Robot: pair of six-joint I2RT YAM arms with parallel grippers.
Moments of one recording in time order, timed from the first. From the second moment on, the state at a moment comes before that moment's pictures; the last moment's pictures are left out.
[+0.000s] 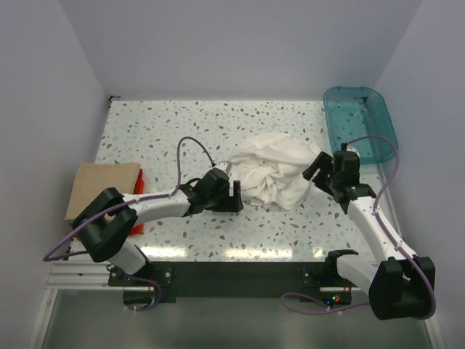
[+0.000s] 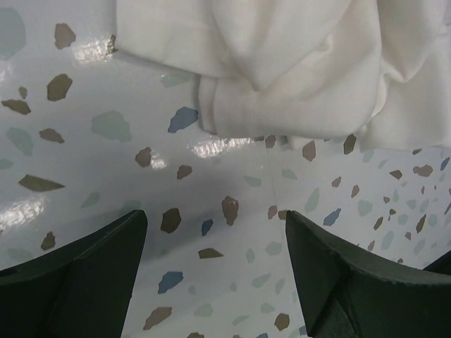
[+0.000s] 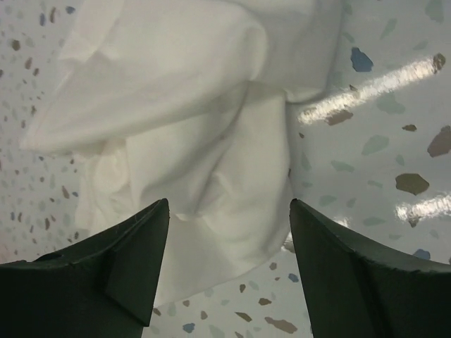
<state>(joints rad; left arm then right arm) -0.82 1.50 0.75 -0.11 -0.04 -0.70 0.08 1.05 0.71 -0.33 0.00 0.64</state>
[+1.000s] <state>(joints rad) -0.54 1.50 0.94 -0.25 -0.25 -0.78 0.19 1.48 0.64 -0.05 -0.02 0.66</state>
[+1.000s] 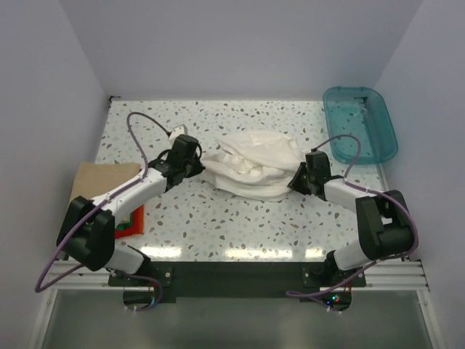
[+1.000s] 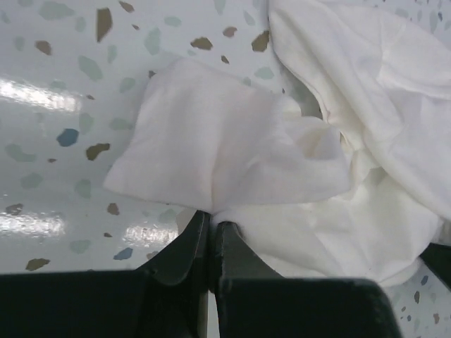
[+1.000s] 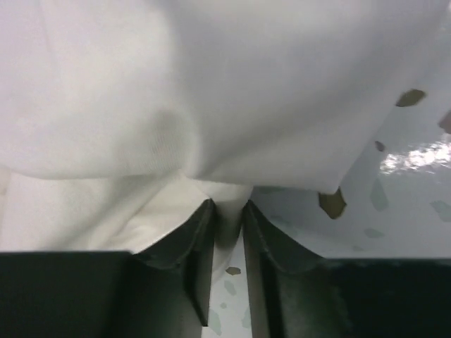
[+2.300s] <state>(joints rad) -0.52 1.22 0.53 -0.39 -0.25 -0.95 0.24 1.14 0.72 -0.37 -0.02 0.58</state>
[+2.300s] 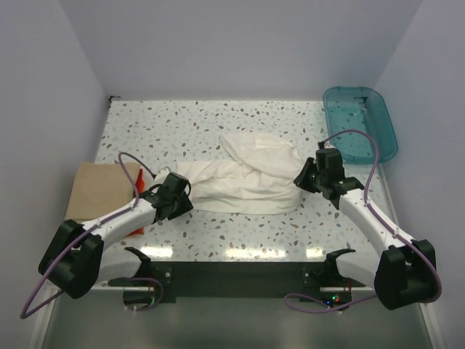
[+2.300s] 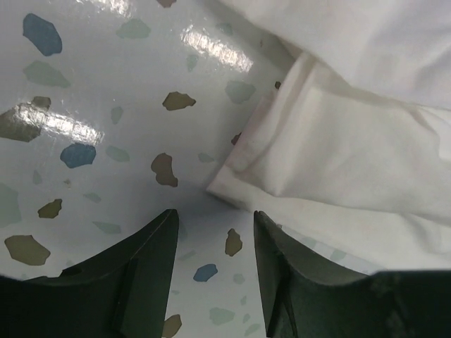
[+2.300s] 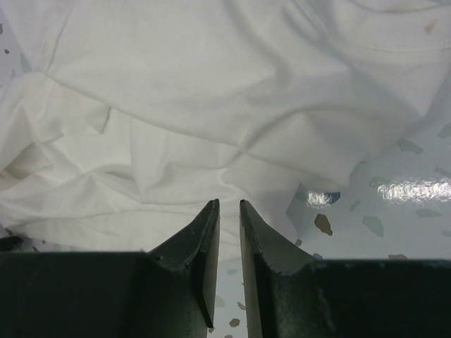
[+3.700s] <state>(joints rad) -0.35 0.93 0.67 -0.60 -0.33 -0.85 0.23 1.19 0.71 -0.38 0.09 0.55</state>
